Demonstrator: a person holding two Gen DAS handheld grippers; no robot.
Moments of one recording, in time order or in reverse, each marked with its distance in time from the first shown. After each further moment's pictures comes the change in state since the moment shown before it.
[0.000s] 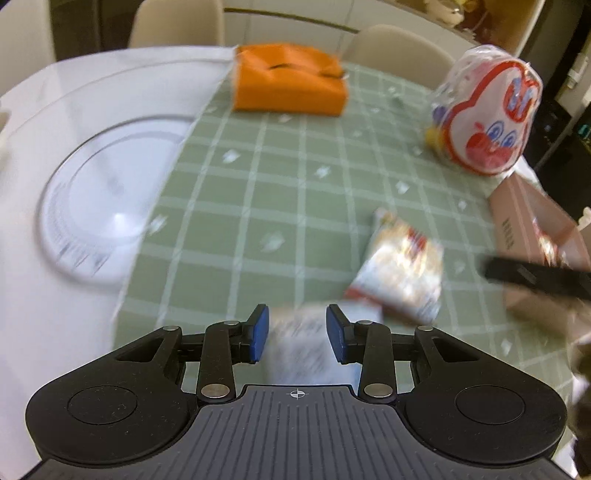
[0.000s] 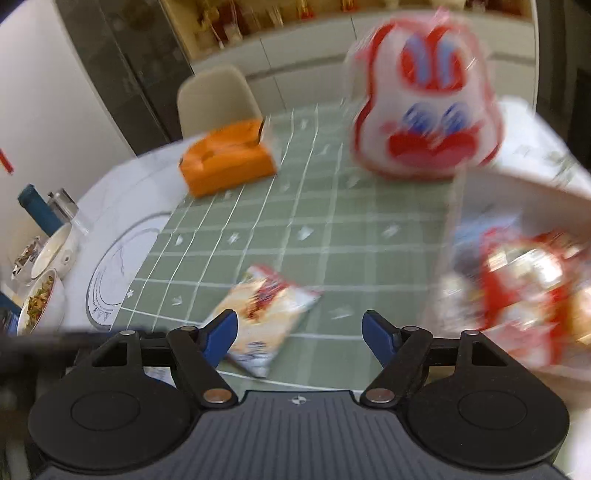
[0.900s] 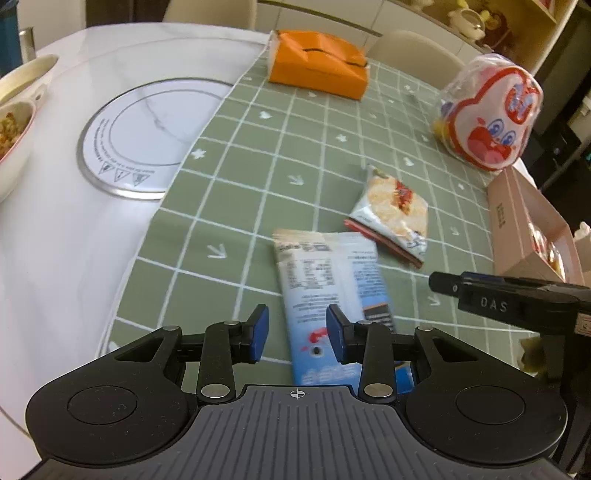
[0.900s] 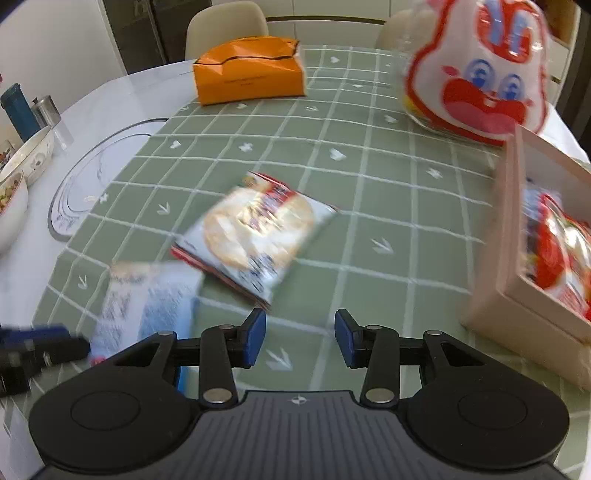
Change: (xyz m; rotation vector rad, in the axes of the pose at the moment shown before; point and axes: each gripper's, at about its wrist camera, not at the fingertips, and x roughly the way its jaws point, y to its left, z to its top) left arm -0.033 0.007 -0.048 -0.100 -0.009 -0.011; right arm 0.024 0.020 -0.042 -0.202 0.085 -0.094
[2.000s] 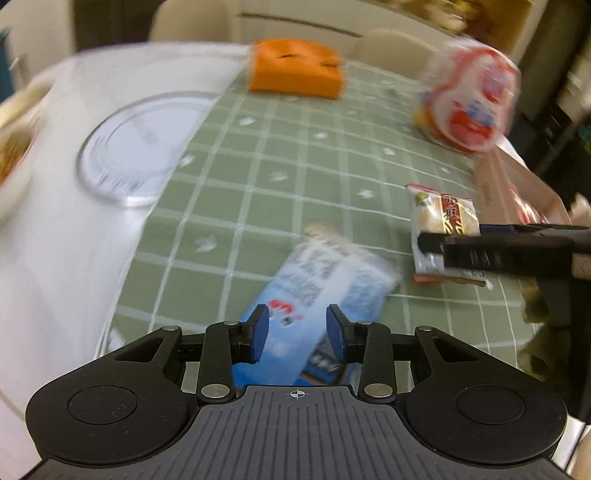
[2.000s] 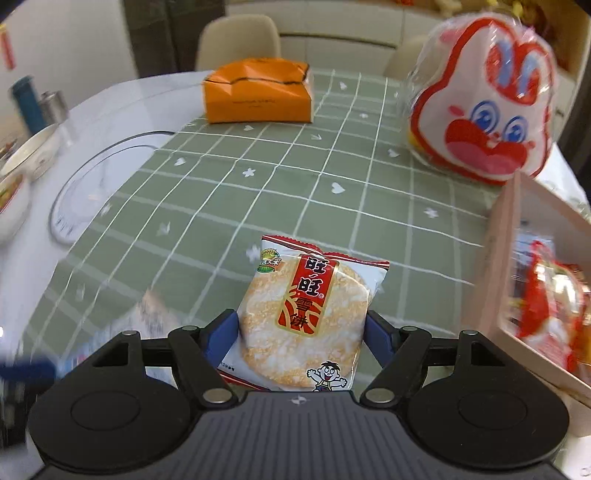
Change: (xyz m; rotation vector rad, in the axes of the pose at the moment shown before) left arm -0.014 -0.023 -0.017 0.132 -0.039 0.024; right arm -0.016 0.002 -0.002 -0.128 -0.078 -0.042
